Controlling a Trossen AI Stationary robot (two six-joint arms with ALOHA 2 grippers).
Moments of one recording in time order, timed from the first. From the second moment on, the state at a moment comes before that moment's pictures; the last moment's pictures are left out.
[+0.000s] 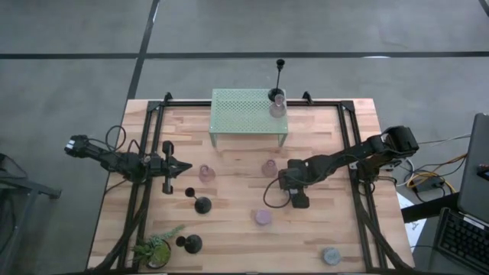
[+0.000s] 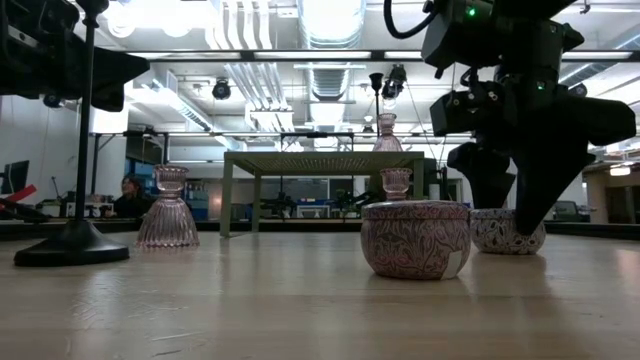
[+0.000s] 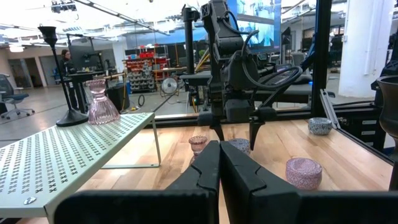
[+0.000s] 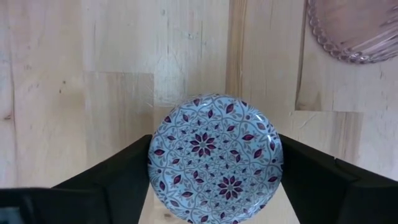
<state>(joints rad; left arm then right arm) -0.37 0.13 0.01 0.18 -0.44 0.12 0.18 1.59 0.86 -0.58 -0.01 0.18</state>
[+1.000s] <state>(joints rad) -0.37 0.13 0.01 0.18 -0.44 0.12 0.18 1.59 1.02 -0.77 -0.01 0.14</state>
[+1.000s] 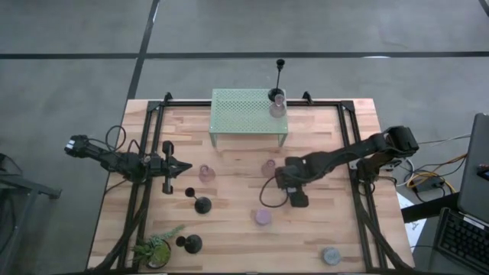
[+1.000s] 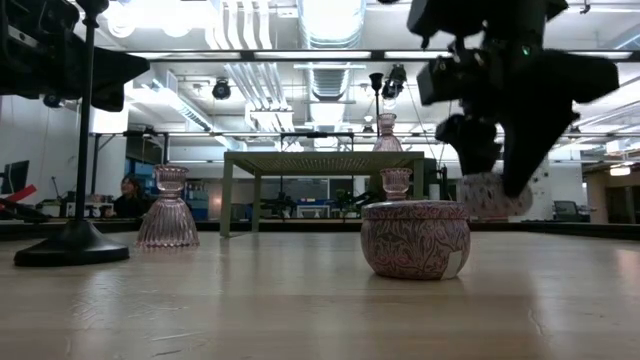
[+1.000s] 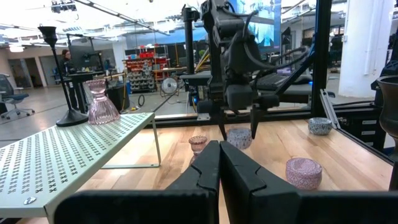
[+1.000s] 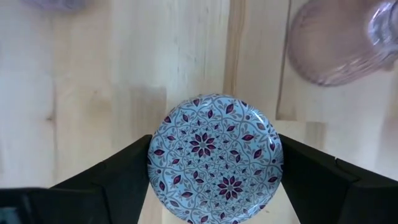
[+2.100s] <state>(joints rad) -0.37 0.13 0.01 0.18 -0.44 0.12 -0.22 1.59 1.48 -1.04 0.08 -0.08</state>
